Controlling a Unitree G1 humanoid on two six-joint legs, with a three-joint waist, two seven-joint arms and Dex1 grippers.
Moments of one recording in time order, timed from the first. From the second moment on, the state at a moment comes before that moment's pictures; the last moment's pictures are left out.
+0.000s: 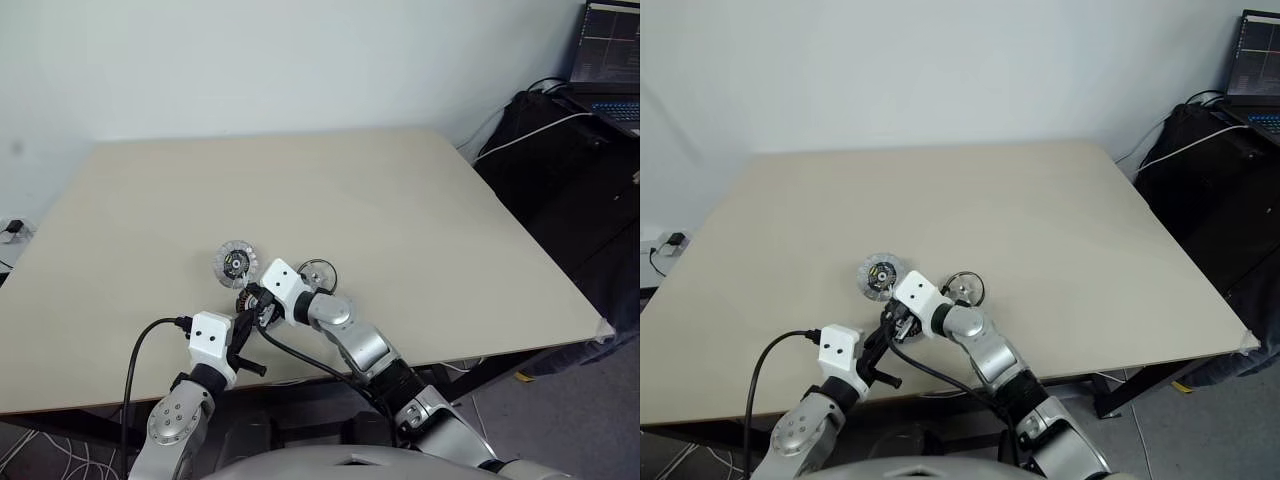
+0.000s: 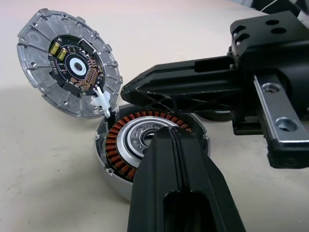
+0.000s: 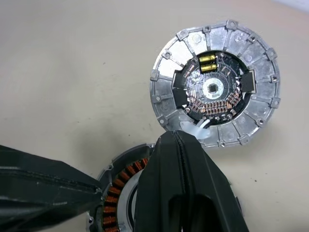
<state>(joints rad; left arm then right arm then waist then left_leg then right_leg) 0.47 0.19 -0.13 -0.36 -0.13 0.10 -0.28 -0.34 0.06 0.49 0.35 -0.10 0.18 0.50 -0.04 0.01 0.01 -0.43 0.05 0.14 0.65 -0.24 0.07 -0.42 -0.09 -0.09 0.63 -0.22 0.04</state>
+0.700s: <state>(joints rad) 0.47 0.19 -0.13 -0.36 -0.13 0.10 -0.29 -0.34 0.08 0.45 0.33 -0.08 0.15 0.49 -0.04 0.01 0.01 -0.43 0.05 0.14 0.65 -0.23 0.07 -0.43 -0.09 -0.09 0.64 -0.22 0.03</state>
